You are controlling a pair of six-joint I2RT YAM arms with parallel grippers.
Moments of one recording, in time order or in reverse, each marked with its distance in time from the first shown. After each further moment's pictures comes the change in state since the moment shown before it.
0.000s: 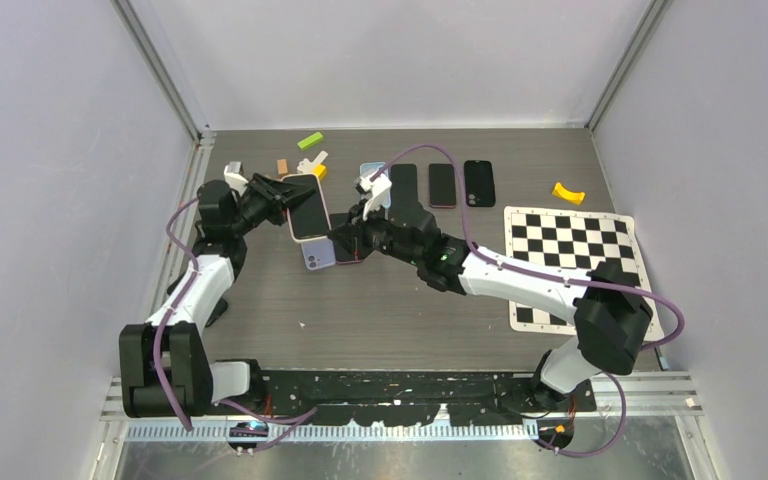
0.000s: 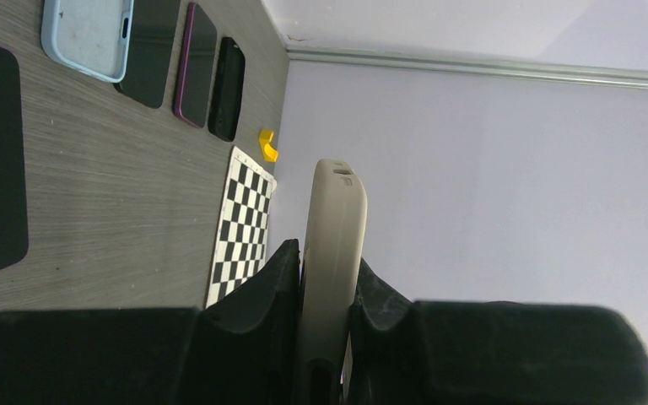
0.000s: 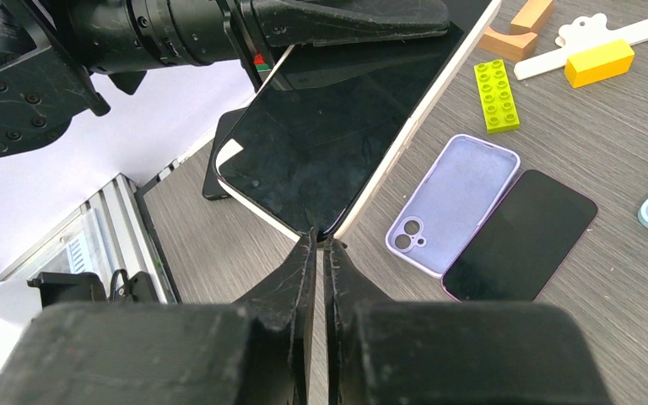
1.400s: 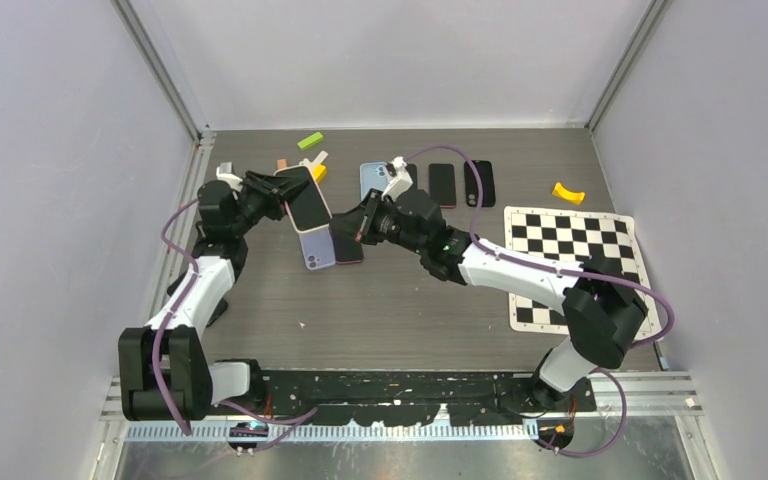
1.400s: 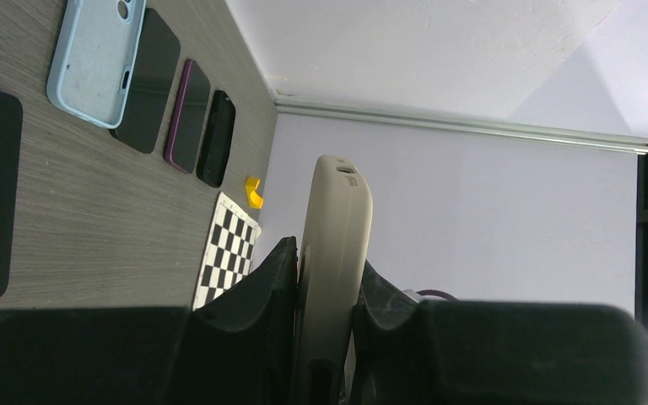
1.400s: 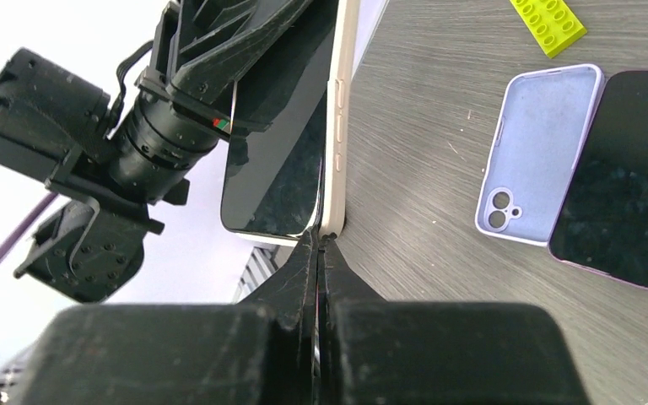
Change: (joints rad) left arm -0.011 -0.021 0.001 0.017 -0.147 -0.063; right arm -0.103 0.039 -0.021 0.051 -0.026 0.567
